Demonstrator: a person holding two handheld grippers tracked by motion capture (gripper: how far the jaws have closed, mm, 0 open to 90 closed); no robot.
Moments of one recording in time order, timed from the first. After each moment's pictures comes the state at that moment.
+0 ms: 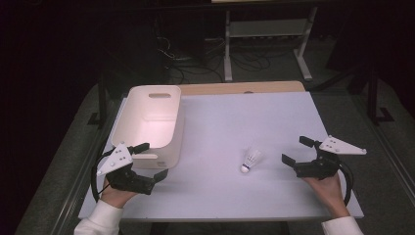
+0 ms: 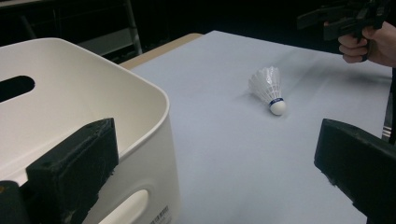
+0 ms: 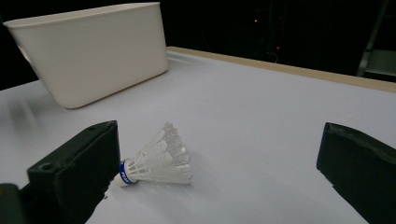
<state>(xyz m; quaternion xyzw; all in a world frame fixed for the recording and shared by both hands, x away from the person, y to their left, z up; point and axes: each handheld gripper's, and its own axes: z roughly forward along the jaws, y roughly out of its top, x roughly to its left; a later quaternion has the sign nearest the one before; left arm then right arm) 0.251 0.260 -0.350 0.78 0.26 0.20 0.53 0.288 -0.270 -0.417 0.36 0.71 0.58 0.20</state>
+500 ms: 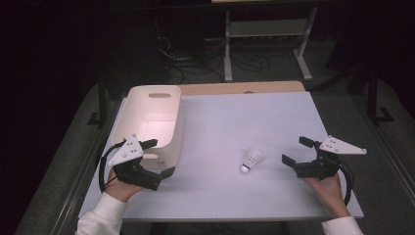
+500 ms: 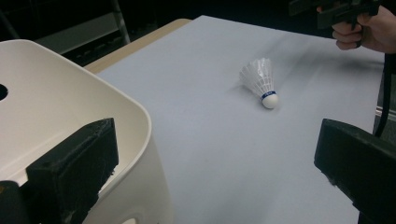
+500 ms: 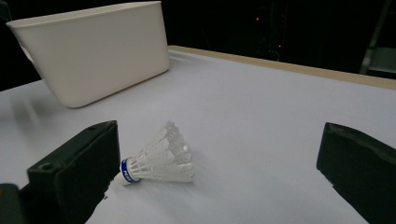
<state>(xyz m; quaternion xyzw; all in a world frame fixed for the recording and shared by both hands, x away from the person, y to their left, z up) 0.262 0.242 -0.338 0.81 0.24 0.18 0.50 0.288 -0.270 -0.417 0.36 0.71 0.58 0.19</state>
